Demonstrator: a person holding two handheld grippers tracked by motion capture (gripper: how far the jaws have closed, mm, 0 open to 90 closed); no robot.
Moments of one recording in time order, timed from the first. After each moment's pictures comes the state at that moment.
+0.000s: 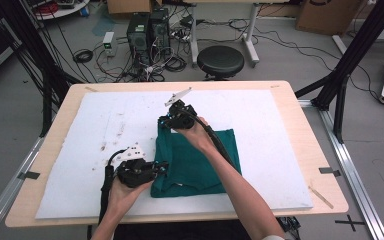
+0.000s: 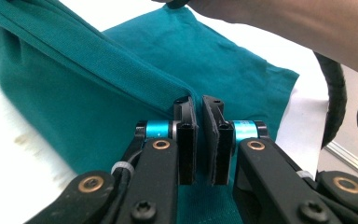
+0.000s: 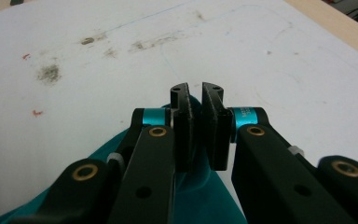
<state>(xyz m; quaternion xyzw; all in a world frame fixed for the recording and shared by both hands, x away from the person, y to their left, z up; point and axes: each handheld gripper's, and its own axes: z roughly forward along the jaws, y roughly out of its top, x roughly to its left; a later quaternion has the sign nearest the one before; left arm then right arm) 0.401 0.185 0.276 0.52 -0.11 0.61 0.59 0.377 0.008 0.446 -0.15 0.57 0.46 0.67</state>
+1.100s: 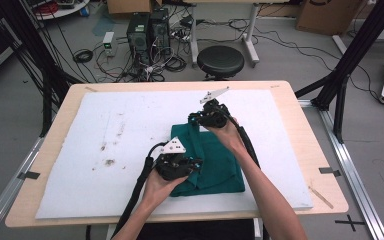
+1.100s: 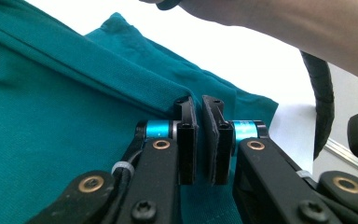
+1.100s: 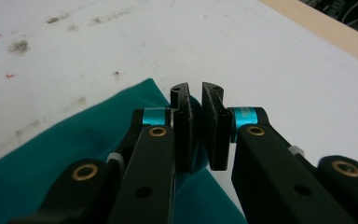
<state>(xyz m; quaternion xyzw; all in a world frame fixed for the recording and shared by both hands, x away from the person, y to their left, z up) 0.402 0.095 0.299 0.55 -0.14 0.61 0.55 0.378 -0.085 0.448 -0.13 0.54 0.49 0.67</state>
